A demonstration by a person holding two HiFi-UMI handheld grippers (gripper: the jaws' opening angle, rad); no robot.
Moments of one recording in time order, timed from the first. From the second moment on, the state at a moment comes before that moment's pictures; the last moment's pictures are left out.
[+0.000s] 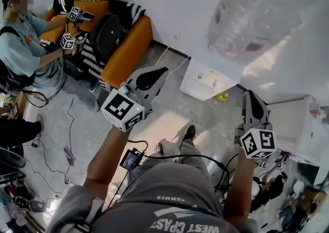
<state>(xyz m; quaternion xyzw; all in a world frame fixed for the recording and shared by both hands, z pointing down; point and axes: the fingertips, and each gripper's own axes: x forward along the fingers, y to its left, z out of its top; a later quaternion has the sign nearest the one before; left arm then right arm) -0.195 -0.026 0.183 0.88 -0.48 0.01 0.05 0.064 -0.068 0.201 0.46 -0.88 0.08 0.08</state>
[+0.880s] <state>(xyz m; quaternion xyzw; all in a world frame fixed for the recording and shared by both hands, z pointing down) -0.206 0.063 0.079 0.88 -0.47 0.02 -0.05 0.071 0.004 0.088 0.44 -0.89 -0.01 0.08</state>
